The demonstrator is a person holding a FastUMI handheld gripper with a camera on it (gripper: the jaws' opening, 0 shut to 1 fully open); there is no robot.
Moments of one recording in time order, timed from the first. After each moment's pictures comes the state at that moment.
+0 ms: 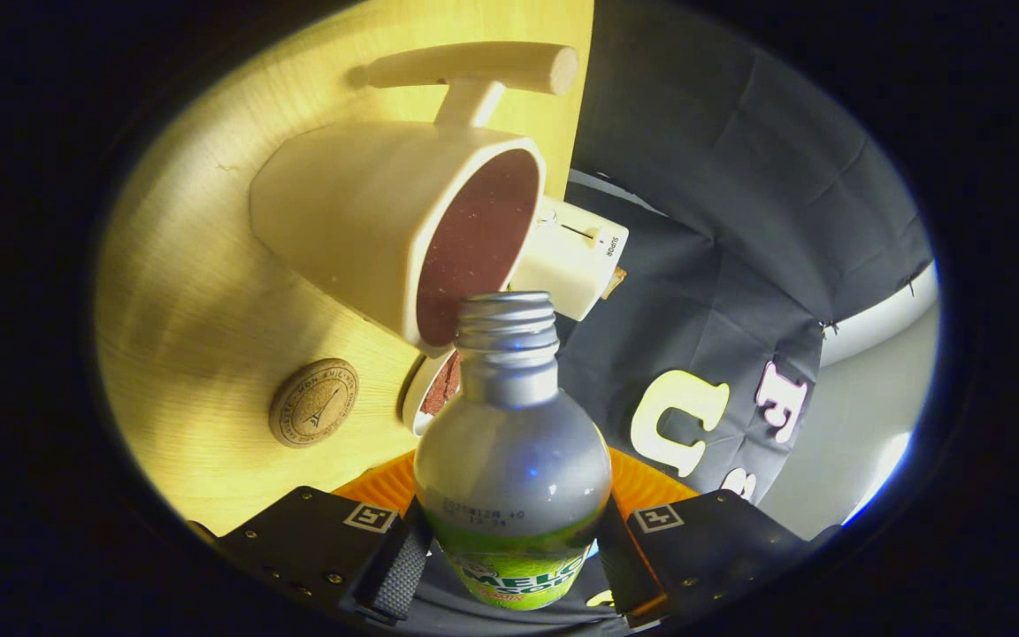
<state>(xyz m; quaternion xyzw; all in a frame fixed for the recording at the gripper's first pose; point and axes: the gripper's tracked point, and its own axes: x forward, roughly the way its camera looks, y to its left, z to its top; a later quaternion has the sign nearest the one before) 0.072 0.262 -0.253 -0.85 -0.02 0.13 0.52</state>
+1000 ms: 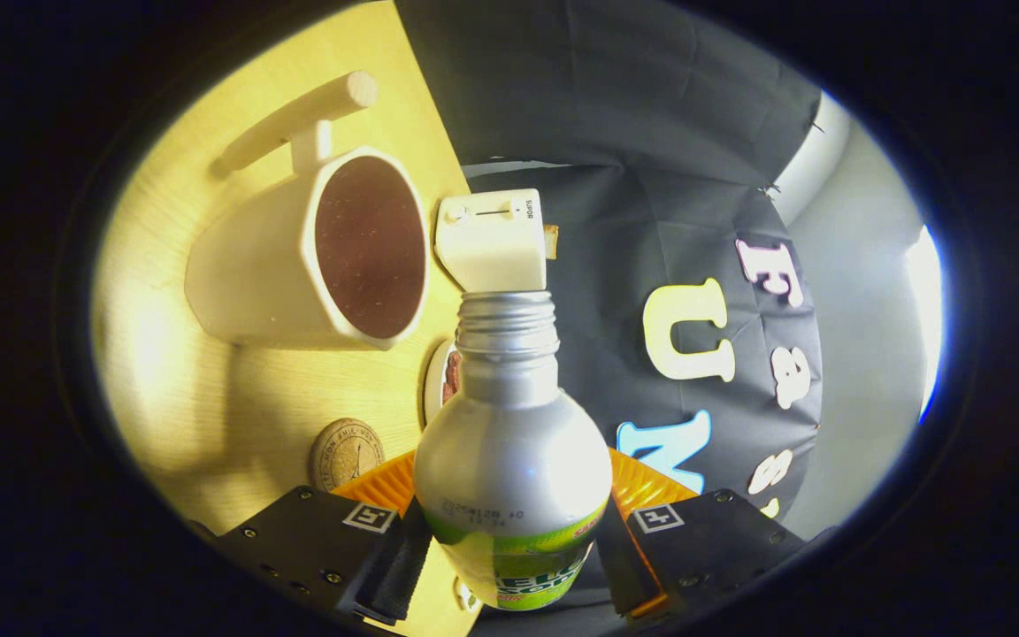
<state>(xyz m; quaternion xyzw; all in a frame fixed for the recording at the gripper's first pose) 0.065 0.246 -0.263 -0.68 -0.02 0.12 0.72</state>
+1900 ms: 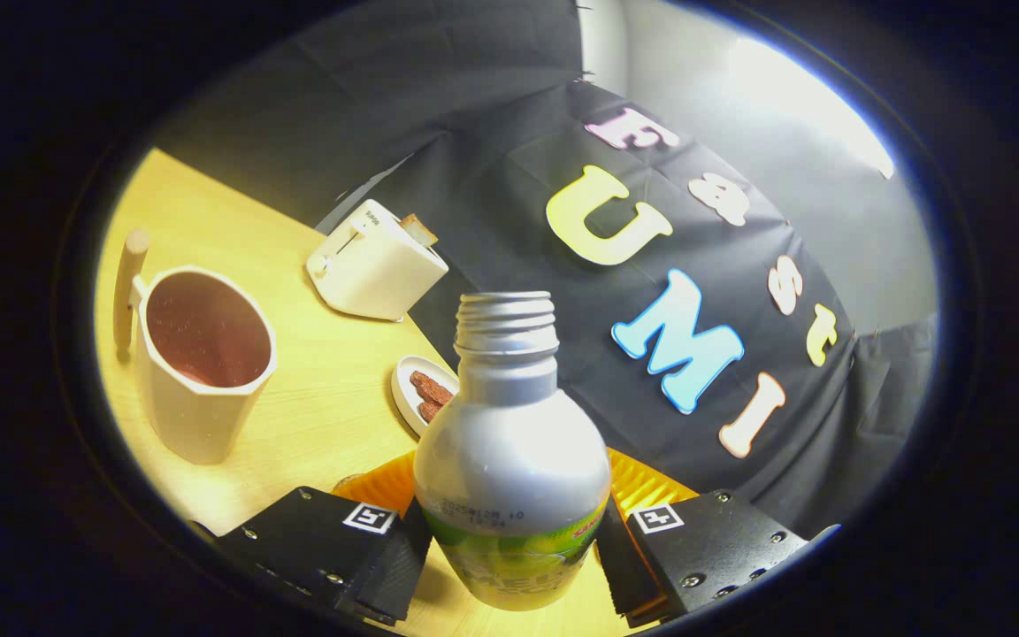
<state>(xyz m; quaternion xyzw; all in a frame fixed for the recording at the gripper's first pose) 0.078 0.207 -0.256 -0.39 0.03 0.05 0.92</state>
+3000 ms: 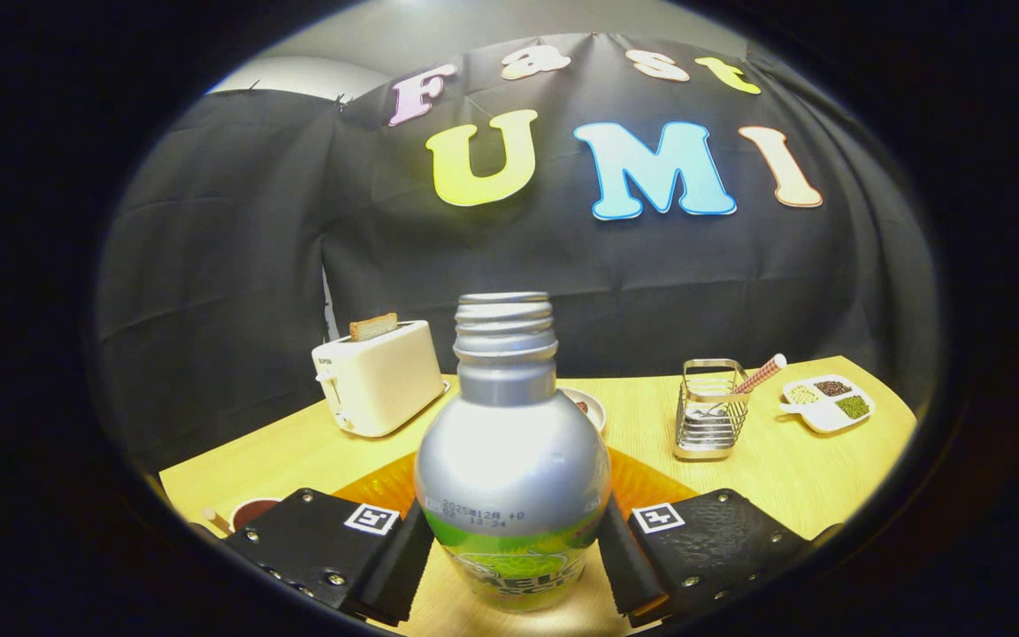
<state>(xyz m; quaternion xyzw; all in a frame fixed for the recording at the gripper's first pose) 0.116 0.223 -0.272 0.03 0.13 0.13 0.98</state>
